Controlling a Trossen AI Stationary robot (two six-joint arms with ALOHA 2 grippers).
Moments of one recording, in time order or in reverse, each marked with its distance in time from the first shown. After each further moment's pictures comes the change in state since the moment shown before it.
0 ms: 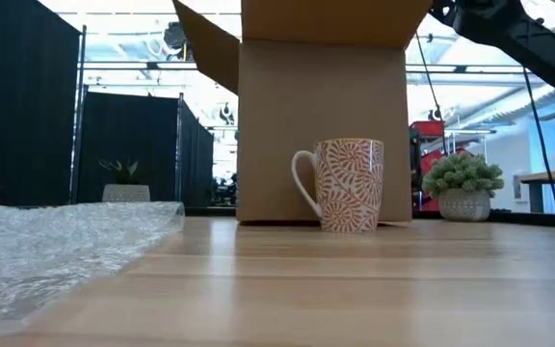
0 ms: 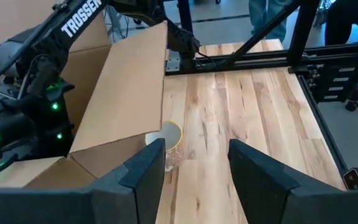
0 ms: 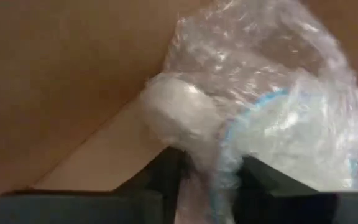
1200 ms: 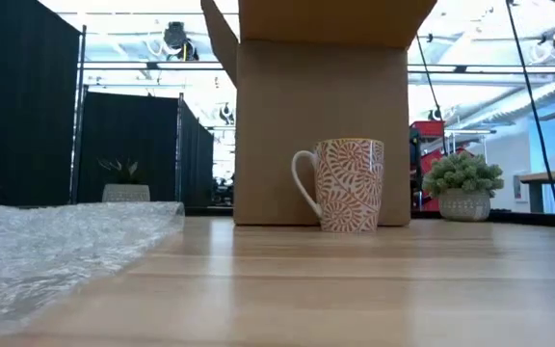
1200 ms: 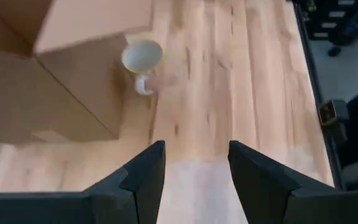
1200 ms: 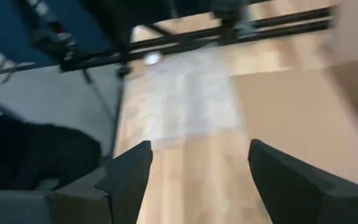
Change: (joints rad) left arm -0.029 -0.001 -0.052 -0.285 0.172 -0.291; right arm 0.708 -0.670 0.001 -0.190 -0.029 0.131
